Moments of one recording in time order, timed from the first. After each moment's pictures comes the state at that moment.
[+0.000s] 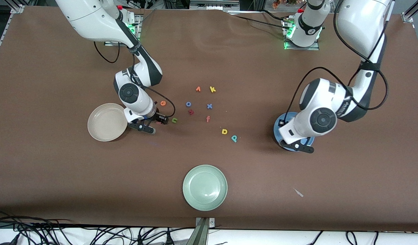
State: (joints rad) left arm -0.10 0.54 -0.19 -1.63 0.11 1.90 -0.08; right arm 0.32 0.55 0.14 -2.02 -0.02 2.56 0.77
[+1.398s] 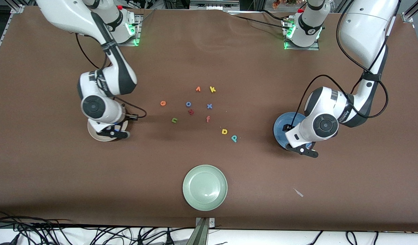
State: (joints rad) left arm -0.05 0.58 -0.23 -1.65 0.21 2.00 -0.06; right arm 0.32 0.45 -0.09 -1.89 -0.02 2.07 0.32
